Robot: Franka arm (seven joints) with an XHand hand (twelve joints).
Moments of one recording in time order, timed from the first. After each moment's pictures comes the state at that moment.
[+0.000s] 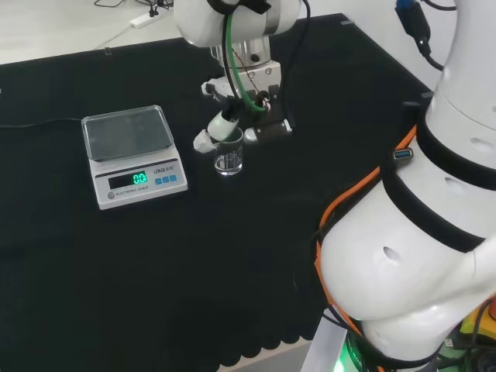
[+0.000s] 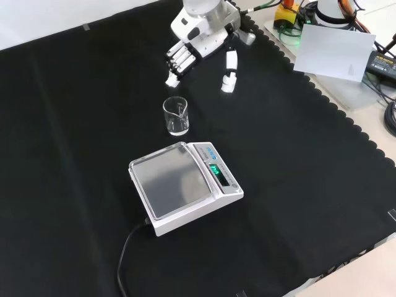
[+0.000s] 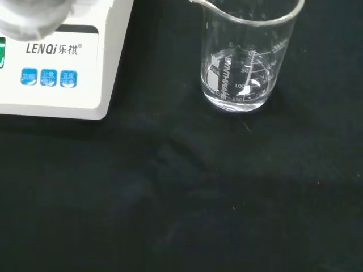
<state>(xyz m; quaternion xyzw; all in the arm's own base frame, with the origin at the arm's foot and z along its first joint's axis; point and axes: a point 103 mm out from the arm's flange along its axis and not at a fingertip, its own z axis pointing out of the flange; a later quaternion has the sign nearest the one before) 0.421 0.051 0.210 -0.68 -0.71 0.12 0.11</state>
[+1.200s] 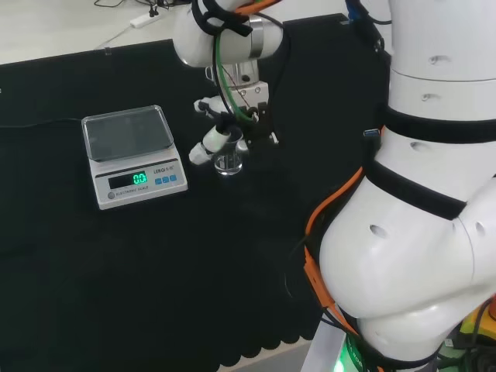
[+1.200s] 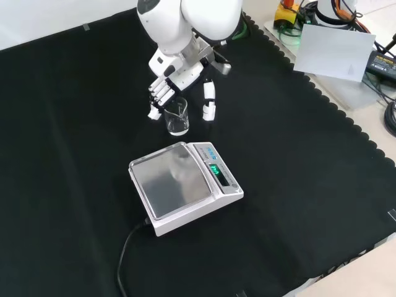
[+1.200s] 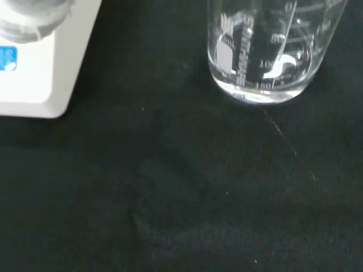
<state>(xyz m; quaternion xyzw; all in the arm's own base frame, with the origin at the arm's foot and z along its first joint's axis) 0.479 0.045 0.127 -0.67 -0.72 0.12 0.15</state>
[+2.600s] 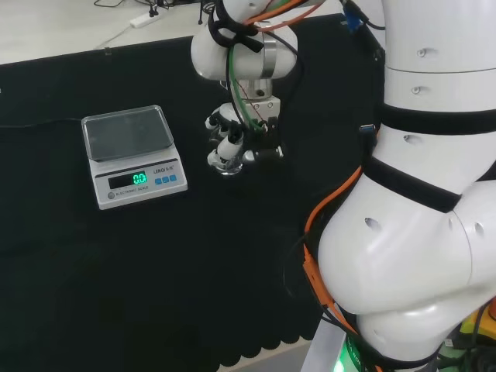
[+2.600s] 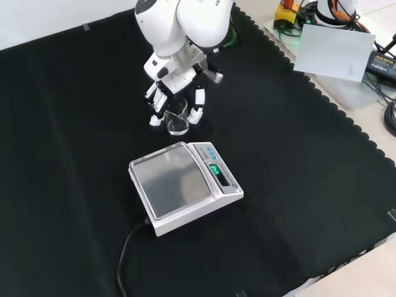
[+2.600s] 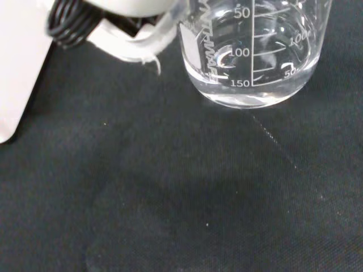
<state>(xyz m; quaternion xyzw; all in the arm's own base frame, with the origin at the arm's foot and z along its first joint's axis) 0.494 0.027 0.094 -0.68 -0.72 0.06 0.15</state>
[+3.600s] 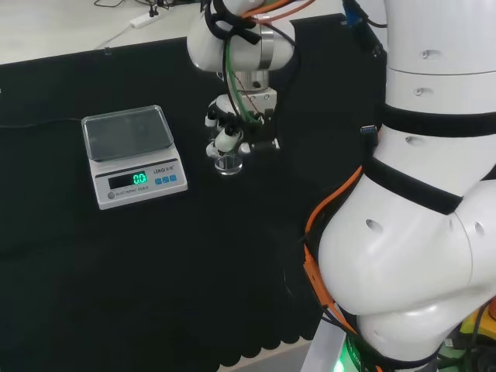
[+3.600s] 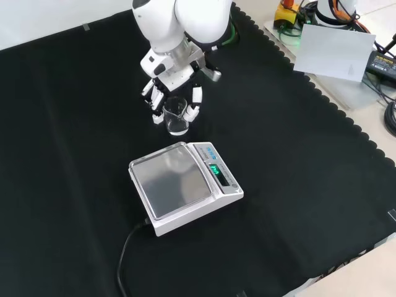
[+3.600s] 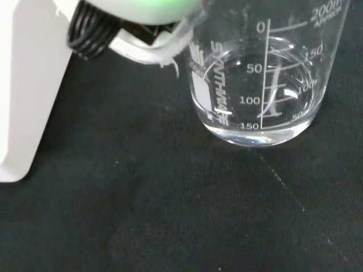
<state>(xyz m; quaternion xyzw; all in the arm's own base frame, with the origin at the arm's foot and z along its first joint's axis) 0.504 0.032 0.111 -0.68 -0.71 0.05 0.14</state>
